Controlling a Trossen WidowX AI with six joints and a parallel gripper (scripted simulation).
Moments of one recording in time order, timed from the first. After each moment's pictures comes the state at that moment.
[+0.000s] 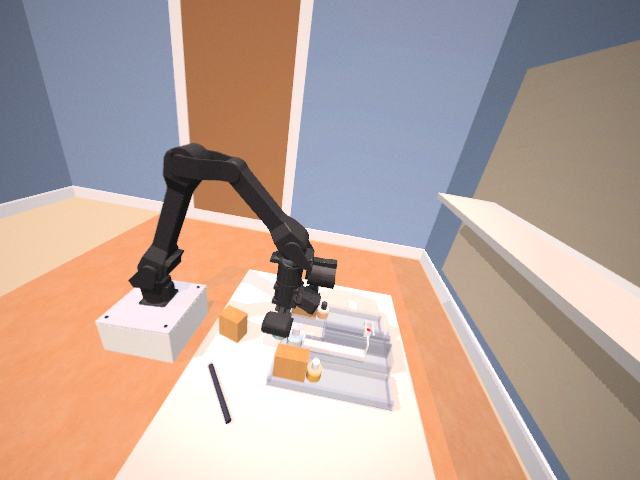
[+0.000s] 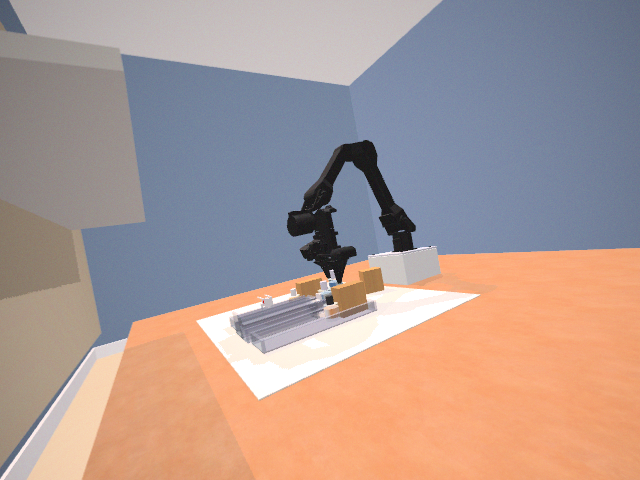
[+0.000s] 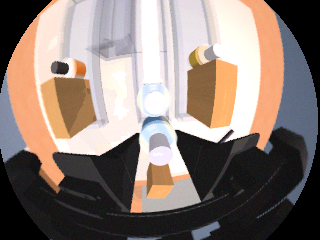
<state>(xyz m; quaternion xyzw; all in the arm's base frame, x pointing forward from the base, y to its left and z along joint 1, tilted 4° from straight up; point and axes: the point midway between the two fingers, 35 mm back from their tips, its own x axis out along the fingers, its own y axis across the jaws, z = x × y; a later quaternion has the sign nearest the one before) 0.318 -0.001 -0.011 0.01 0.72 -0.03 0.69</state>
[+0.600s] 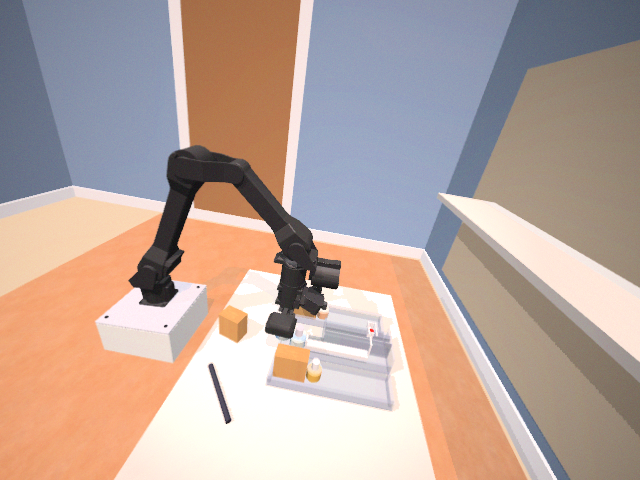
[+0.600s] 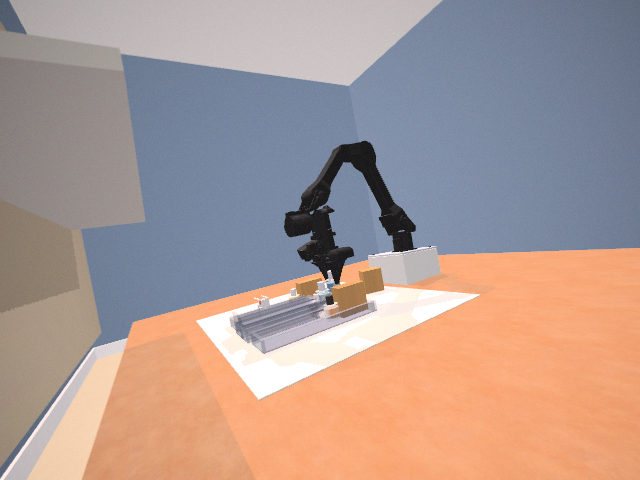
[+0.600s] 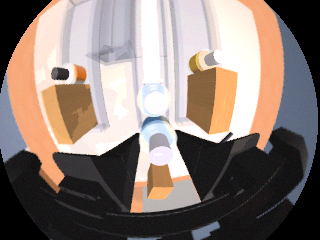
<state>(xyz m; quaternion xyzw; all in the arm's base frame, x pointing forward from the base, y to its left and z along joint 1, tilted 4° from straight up) 0.327 -0.001 -0.011 0.01 0.72 -0.03 0.69</state>
